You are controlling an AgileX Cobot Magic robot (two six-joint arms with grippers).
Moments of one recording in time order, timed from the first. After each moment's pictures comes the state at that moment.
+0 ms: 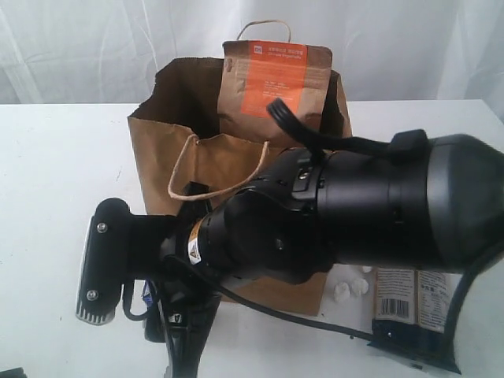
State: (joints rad) left arm -0.78 0.01 0.02 -0.20 0.39 0.11; right arm 1.02 1.66 -1.06 0.10 0.39 -0.73
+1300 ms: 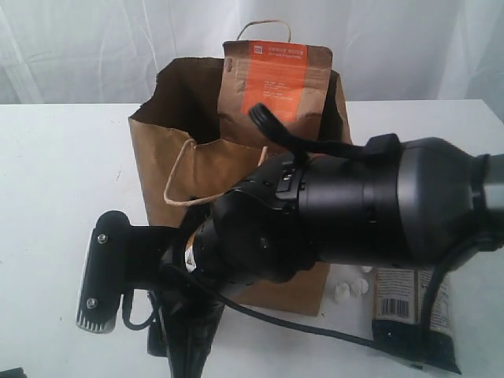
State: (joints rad) left arm -0.78 0.01 0.02 -0.20 0.39 0.11; right arm 1.02 1.70 -1.09 0.14 0.47 -0.73
